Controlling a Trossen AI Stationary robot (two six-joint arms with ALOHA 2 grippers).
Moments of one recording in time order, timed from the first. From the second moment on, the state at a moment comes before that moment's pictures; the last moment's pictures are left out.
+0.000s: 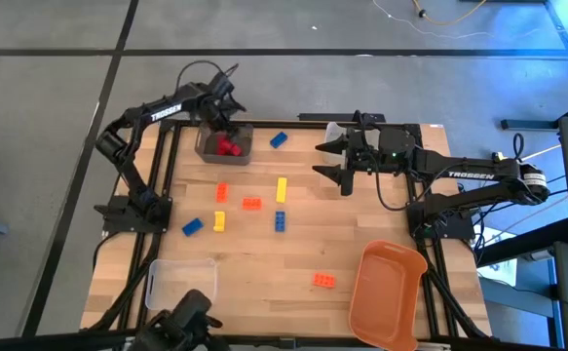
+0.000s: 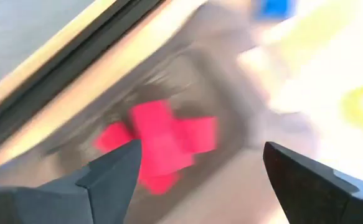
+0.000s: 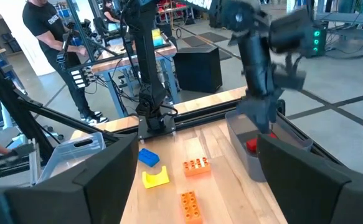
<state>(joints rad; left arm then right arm) 0.94 1.69 1.28 -0.81 0.24 0.02 -0.20 1.11 0.85 0.14 -0.08 0.20</state>
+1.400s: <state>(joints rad) 0.25 0.88 0.69 0.34 0.03 -0.26 -0.21 1.14 0.85 -0.50 0.03 0.91</state>
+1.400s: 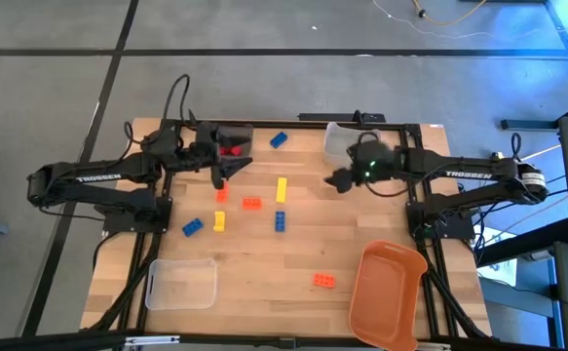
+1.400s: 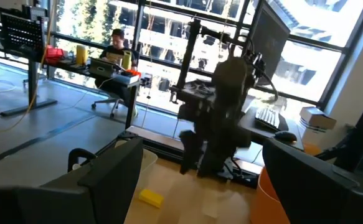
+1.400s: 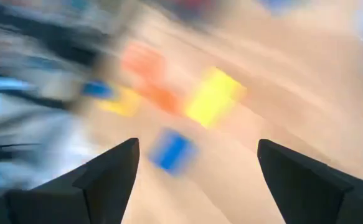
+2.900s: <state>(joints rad) 0.25 0.88 0.69 0.36 0.01 -0.26 -0.23 1.66 0.80 -0.58 0.38 1.08</state>
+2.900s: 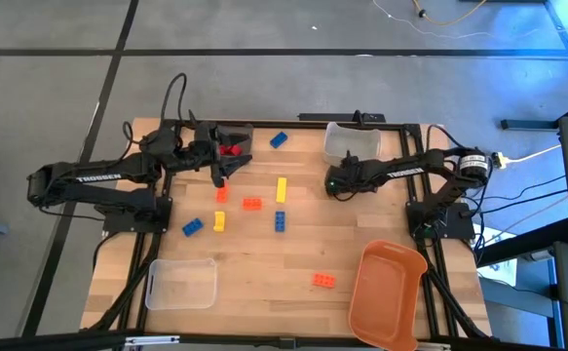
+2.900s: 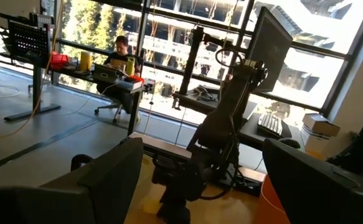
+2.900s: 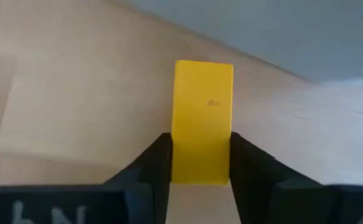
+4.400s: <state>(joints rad) 0.25 0.88 0.69 0.26 0.20 -0.25 -0.06 1.17 0.60 0.48 -0.05 0.26</state>
